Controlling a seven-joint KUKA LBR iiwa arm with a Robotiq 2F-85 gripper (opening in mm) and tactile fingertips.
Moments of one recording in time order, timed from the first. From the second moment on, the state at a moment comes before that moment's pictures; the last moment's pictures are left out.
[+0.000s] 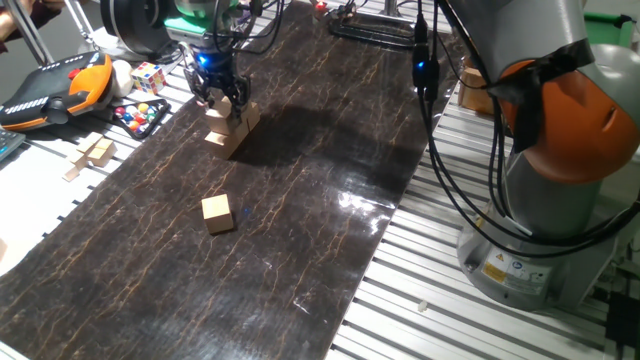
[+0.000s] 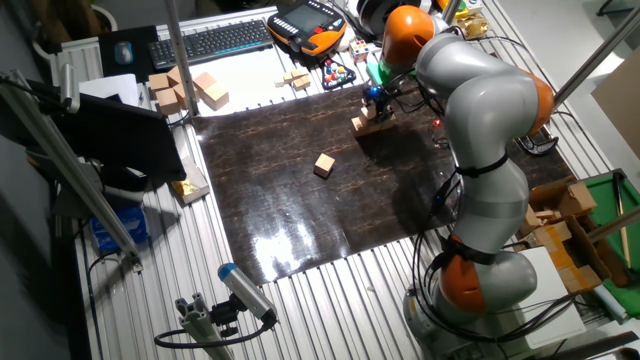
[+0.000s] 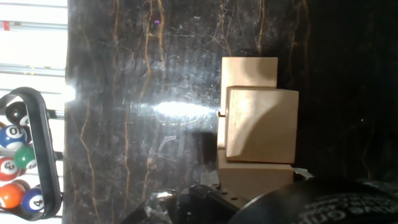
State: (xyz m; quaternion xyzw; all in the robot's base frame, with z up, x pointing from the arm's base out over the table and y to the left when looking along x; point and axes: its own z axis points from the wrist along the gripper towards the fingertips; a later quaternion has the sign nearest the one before) arm 0.655 -0.036 0.102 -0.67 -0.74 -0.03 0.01
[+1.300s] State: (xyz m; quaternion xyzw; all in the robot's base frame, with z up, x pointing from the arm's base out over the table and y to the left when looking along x) arm 0.655 -0.036 0.100 -0.68 -0.73 -0.04 0.01
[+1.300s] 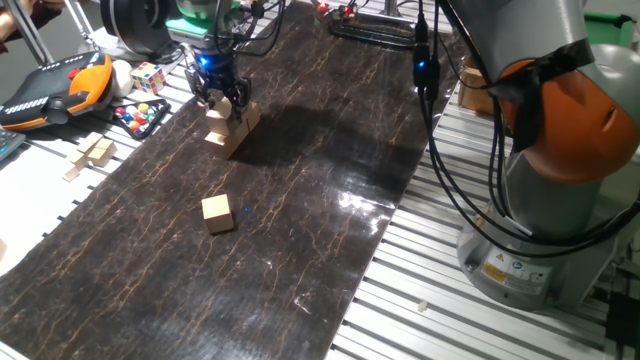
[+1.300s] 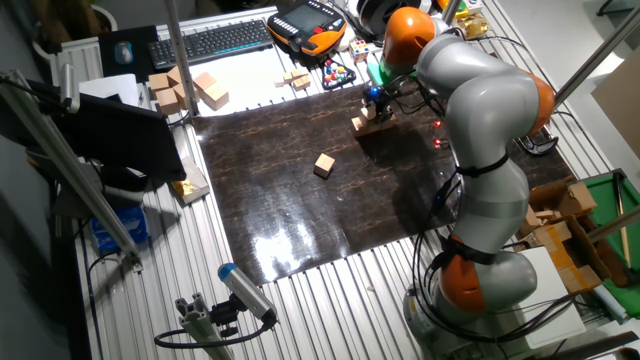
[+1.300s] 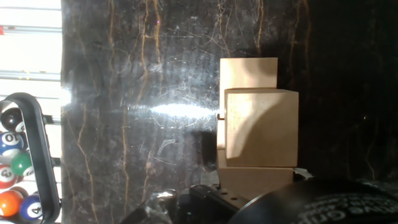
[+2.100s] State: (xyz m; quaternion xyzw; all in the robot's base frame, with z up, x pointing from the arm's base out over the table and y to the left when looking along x) arm 0.654 -0.035 0.100 -0.67 -0.74 -0.04 0.01
